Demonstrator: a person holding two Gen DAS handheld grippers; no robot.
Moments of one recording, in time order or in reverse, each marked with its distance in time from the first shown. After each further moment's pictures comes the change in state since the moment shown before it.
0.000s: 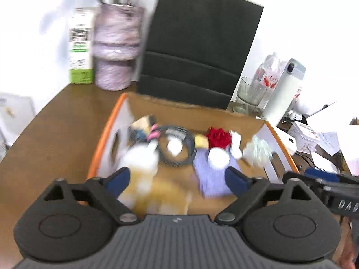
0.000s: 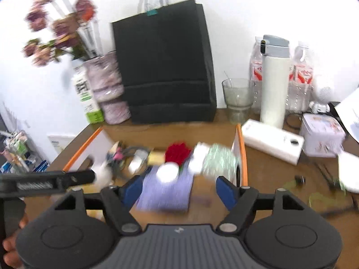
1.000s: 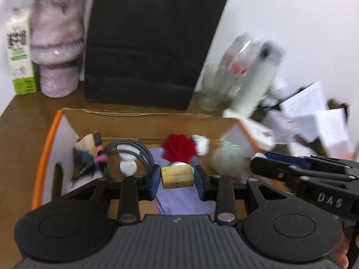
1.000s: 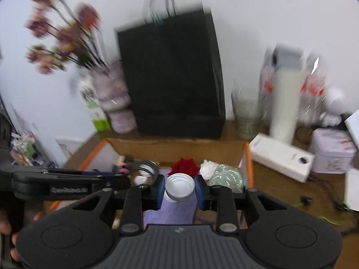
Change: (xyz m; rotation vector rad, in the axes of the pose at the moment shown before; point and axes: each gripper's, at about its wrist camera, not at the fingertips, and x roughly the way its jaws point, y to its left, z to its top) left arm 0.099 -0.043 0.071 0.107 0.172 -0.167; right arm 0.046 -0.014 0.058 0.001 0.044 0.053
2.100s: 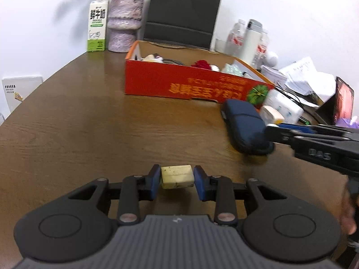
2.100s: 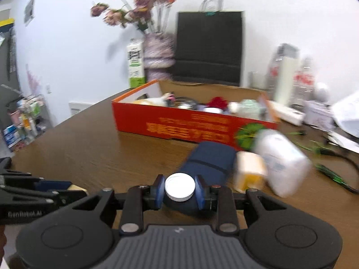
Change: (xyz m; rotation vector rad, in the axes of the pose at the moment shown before) left arm -0.178 0.005 -0.294 0.021 -0.156 0.118; right arm -0.135 0.101 -0.233 -0.183 -0.110 -0.072
